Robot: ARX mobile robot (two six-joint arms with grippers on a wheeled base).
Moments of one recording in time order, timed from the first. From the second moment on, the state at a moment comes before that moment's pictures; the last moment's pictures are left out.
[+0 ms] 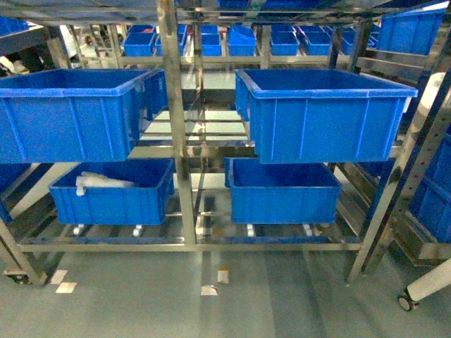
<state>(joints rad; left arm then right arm) -0.09 0.93 0.42 0.30 -0.10 -0.02 -0.29 0.67 0.15 0.40 -0.31 -0.06</state>
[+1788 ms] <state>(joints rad) -0.09 0.93 0.42 0.30 -0.10 -0.02 -0.29 0.67 0.15 0.40 -0.31 -0.06</state>
